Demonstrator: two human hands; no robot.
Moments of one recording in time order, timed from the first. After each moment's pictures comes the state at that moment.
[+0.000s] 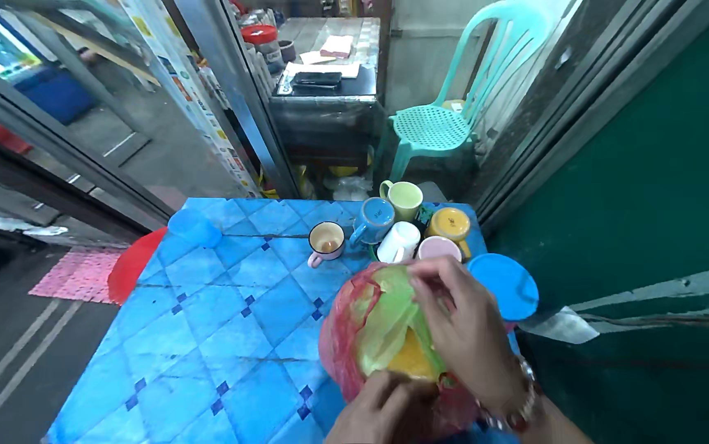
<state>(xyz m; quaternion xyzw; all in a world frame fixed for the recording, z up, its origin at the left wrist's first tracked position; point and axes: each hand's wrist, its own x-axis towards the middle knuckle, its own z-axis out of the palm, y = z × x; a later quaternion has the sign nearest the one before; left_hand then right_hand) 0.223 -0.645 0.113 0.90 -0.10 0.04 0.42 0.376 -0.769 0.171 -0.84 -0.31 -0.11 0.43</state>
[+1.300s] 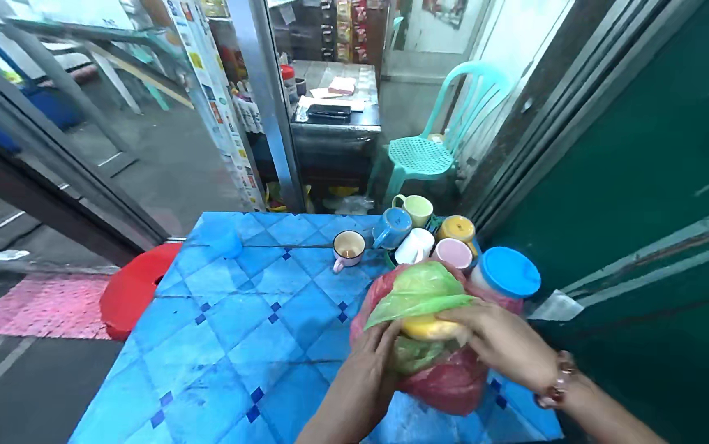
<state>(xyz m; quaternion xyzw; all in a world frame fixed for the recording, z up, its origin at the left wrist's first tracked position) 0.217 -0.555 0.081 0.91 -0.13 0.04 0.39 0.331 -0.791 0.171 -0.92 -0.32 0.16 0.13</state>
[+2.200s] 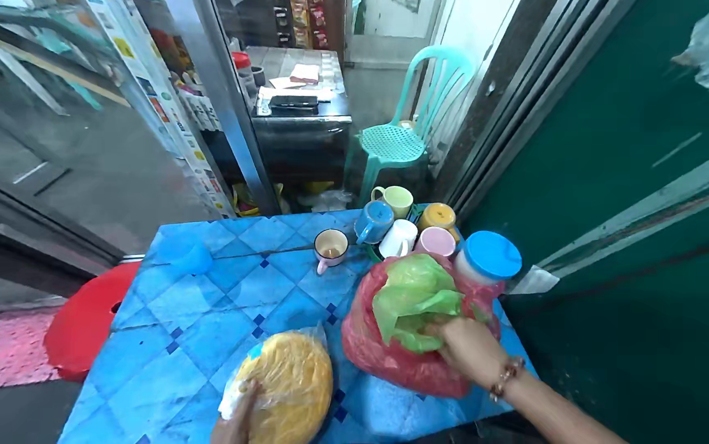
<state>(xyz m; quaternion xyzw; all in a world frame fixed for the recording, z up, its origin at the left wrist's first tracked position) 0.129 -0.415 -0.036 0.55 0.42 0.09 0.71 0.312 -0.763 0.123 -0.94 -0.22 0.27 0.03</state>
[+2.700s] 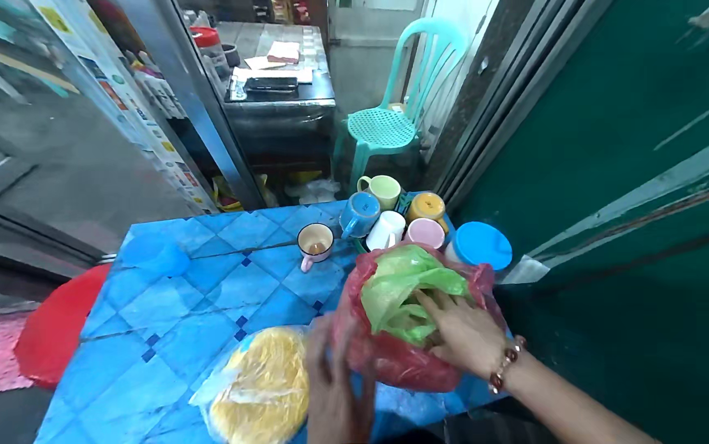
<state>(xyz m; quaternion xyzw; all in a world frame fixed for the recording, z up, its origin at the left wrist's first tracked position) 0.205 -0.563 0.071 0.90 -0.02 0.26 0.36 0.330 -0.761 0.155 -0.93 -0.14 0.33 0.01</state>
